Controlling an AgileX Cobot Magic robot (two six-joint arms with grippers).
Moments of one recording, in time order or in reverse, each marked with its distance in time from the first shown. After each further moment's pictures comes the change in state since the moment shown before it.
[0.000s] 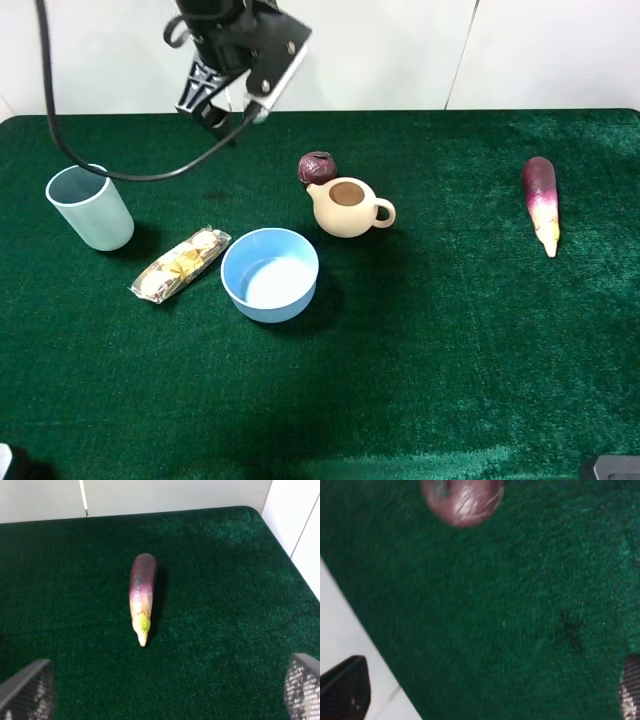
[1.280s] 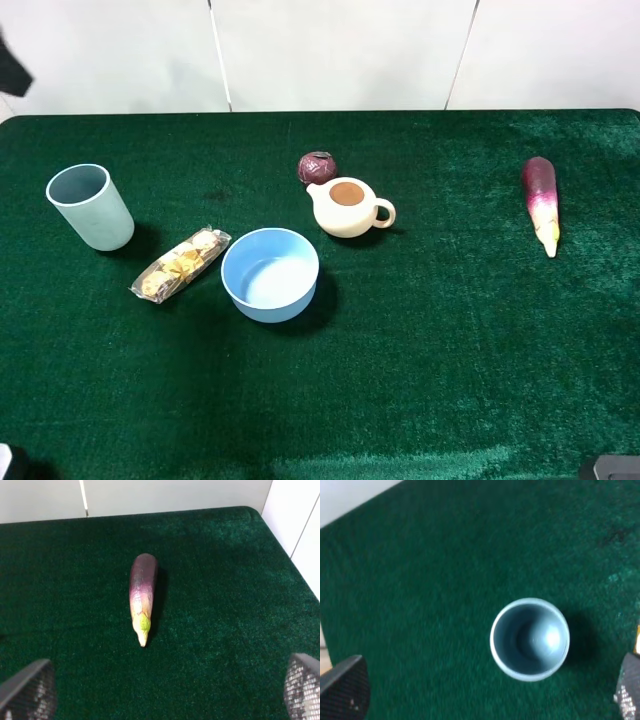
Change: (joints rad) left arm 0.427 -0.800 0.621 0.000 -0.118 -1.157; right arm 0.000 0.000 0.000 0.000 0.000 0.000
